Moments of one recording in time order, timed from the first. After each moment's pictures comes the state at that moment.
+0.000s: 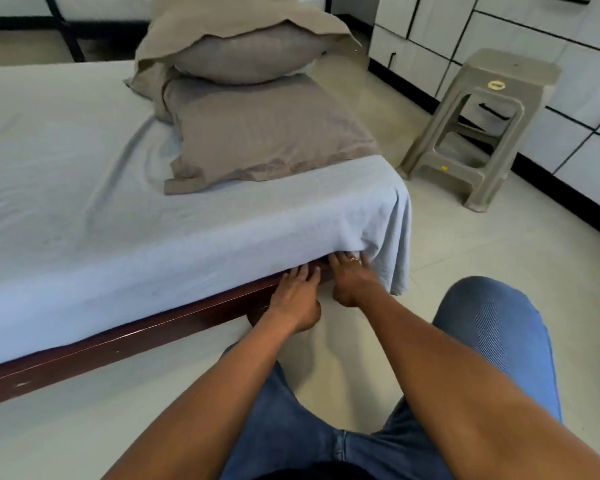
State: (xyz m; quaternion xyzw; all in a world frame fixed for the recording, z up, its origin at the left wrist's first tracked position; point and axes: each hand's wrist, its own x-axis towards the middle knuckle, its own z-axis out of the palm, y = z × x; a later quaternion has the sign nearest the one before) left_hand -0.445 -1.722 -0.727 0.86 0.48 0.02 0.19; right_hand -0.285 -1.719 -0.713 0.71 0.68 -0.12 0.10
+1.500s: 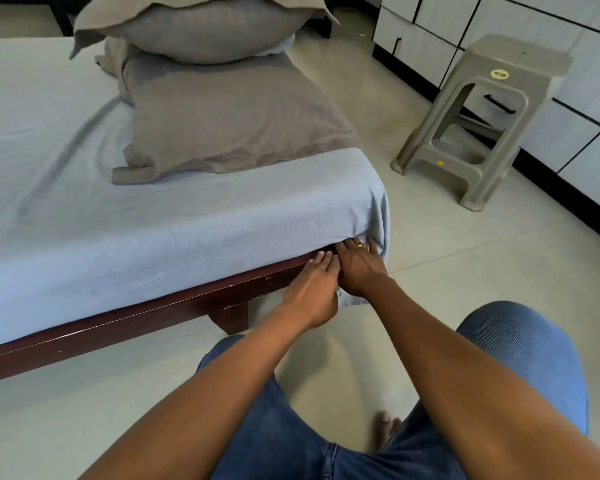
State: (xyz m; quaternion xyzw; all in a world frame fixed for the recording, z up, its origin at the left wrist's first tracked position) left_hand -0.339 -1.720 -0.733 0.89 0.41 0.09 0.18; right_hand -0.191 -1.705 -0.729 0.71 0.69 -0.09 0.04
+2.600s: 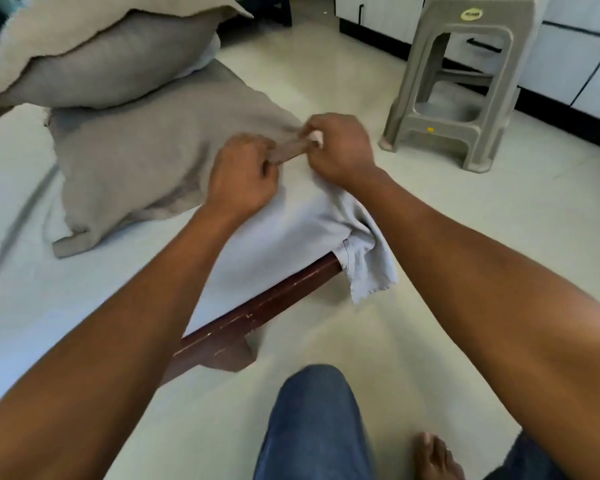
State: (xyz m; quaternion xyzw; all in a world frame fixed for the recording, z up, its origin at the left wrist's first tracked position) left_hand -0.324 -1.548 -0.590 0.87 0.42 0.27 0.00; right_hand -0.135 -1.578 -0.597 0.68 0.64 -0.01 -0.37
